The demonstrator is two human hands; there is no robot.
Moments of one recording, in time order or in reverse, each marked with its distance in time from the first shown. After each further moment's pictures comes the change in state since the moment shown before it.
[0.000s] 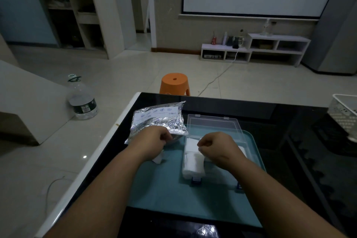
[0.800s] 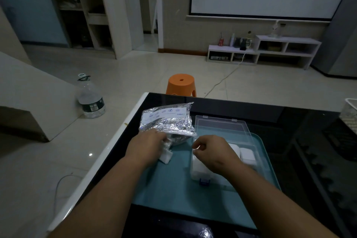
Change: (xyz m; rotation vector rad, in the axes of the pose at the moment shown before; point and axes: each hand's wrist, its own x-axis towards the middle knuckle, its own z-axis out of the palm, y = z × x) left_hand -0.007 -0.038 0.006 0.394 0.111 0.013; right_hand -0.006 -0.031 0.020 -0.032 -0.006 -0.103
